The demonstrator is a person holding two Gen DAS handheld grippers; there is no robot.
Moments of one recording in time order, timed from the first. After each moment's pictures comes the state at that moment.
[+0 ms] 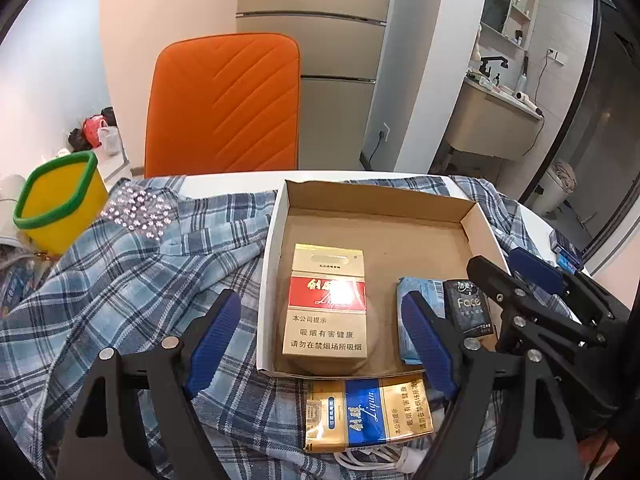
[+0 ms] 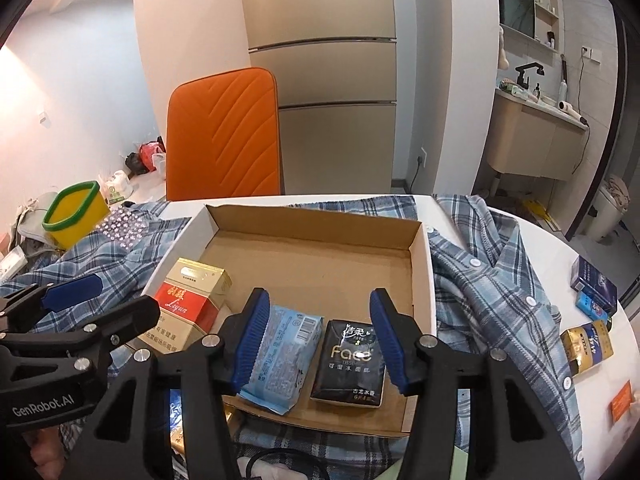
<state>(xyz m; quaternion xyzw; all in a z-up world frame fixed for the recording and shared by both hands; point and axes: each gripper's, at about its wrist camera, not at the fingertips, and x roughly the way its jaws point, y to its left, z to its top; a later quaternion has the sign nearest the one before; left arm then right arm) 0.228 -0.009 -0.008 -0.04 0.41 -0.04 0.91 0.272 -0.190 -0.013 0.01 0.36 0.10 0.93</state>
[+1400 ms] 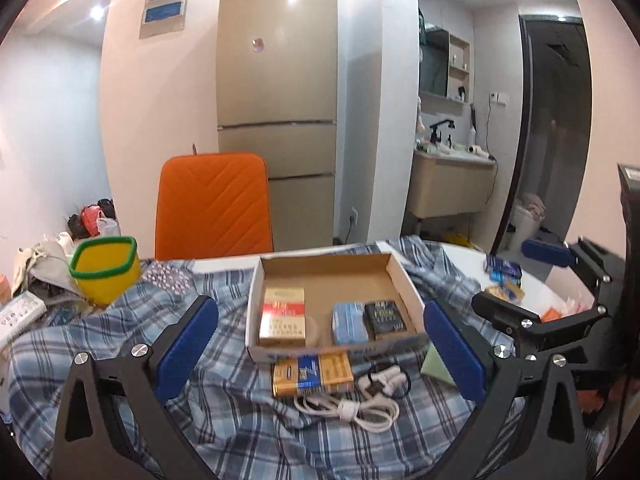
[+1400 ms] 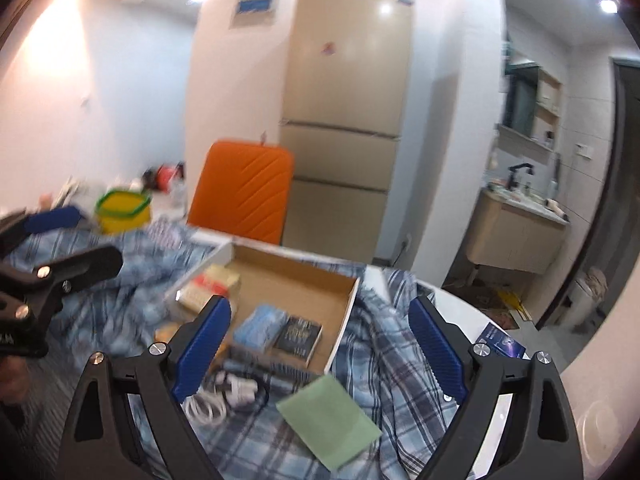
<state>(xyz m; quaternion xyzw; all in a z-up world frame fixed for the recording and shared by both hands) 0.082 -0.042 0.059 0.01 0.24 -0.08 0.97 0.124 -0.244 0.070 -0.11 0.24 0.13 0.96</state>
